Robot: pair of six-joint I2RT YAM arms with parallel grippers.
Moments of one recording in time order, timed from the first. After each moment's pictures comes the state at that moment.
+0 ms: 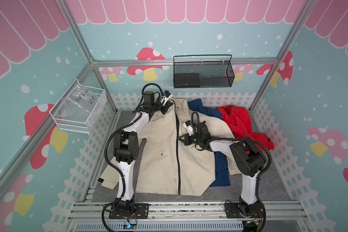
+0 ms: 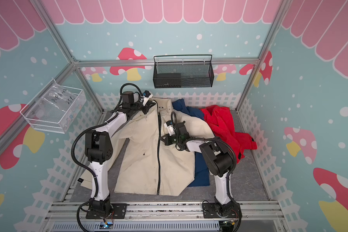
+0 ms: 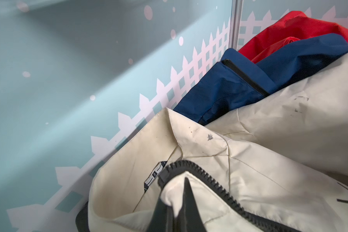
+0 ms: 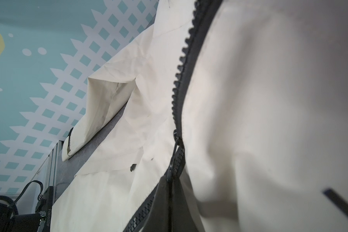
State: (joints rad) left arm -0.15 2.23 1.95 -0.09 0.69 0.47; right arm 0.53 1.98 1.13 0.31 -0.58 0.36
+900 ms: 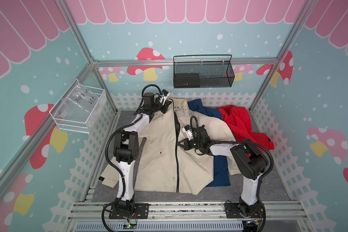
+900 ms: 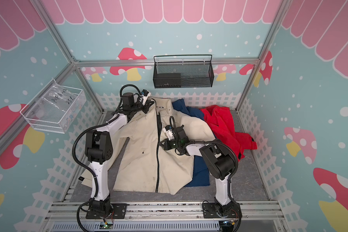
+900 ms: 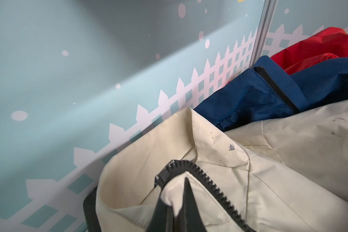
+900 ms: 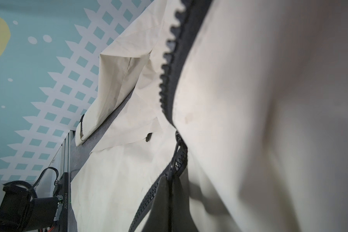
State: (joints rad) left arm -0.15 2.23 1.88 0.06 0.59 0.31; right arm 0.58 1.93 1.04 0.32 -0.58 0.41
